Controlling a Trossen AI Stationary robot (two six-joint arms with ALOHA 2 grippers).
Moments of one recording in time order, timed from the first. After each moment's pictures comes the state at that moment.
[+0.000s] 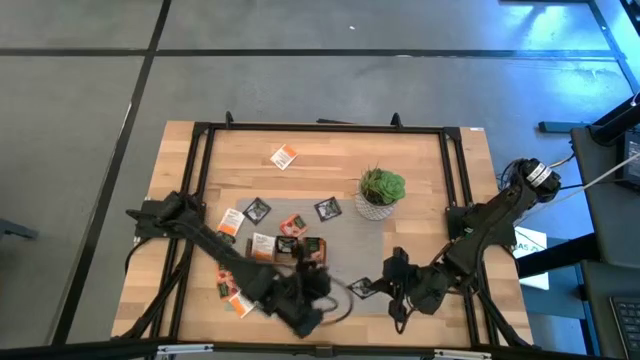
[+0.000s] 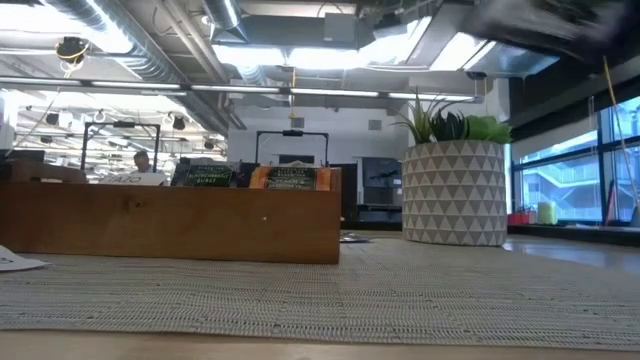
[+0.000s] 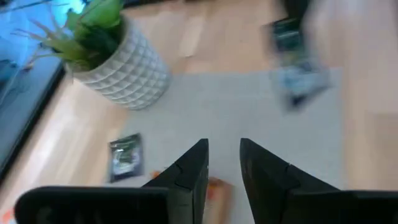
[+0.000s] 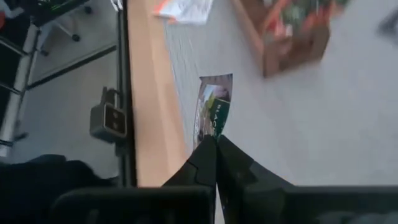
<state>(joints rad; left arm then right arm) -0.62 2.01 1.84 -0.89 -0.78 -0.55 0.77 1.46 0.97 -0.31 0.49 0.91</state>
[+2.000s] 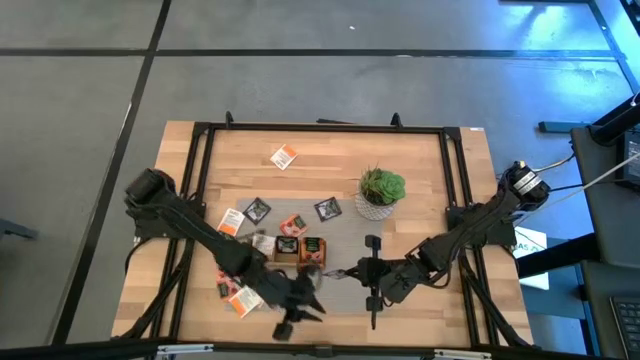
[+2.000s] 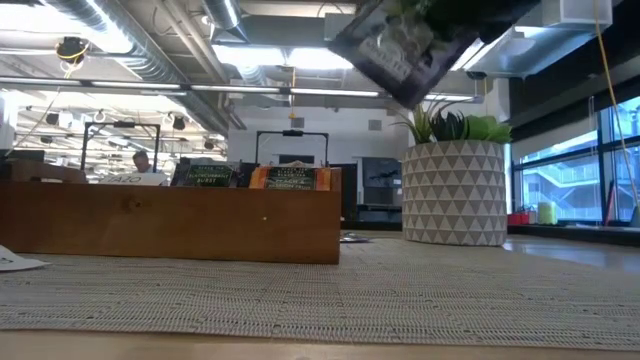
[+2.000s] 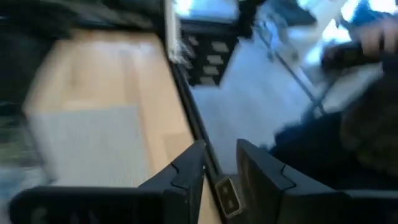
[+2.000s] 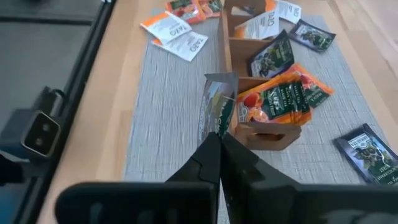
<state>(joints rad) -0.58 1.72 1.21 0.07 -0.13 -0.37 0.63 1.60 1.07 -0.22 0.51 0.39</state>
